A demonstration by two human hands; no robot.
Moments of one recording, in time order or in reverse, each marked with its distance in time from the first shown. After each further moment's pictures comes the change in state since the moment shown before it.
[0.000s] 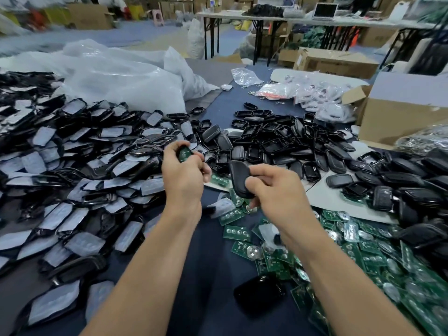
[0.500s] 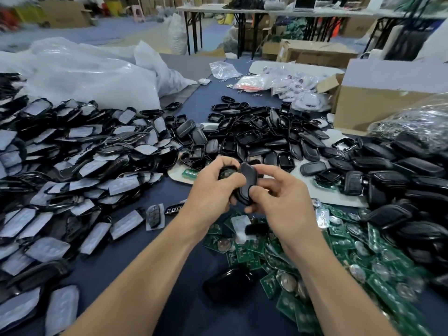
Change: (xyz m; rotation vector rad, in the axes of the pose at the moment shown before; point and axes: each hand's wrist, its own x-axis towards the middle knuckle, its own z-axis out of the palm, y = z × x) left_hand -0.054 -0.028 0.034 0.443 -0.619 -0.100; right_hand -0.028 0.025 -0.044 0.220 0.072 -0.017
